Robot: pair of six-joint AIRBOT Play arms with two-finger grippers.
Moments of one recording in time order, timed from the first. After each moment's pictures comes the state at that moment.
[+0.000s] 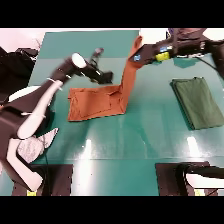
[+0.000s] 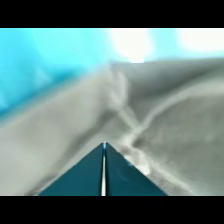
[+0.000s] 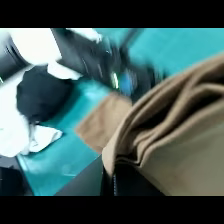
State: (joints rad) left arm -0.34 -1.80 1.81 1.00 -1.02 -1.52; right arm 0.28 -1.42 1.68 -0.70 1.22 1.26
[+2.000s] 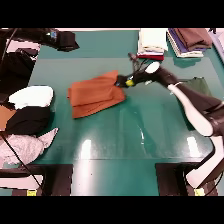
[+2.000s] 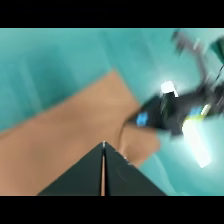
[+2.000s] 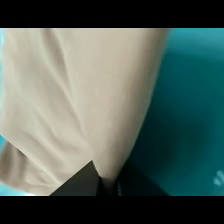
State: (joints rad) left arm -0.24 -1.47 1.93 1.13 -1.21 -1.46; right arm 0.29 -1.80 1.59 -0.75 0.90 1.32
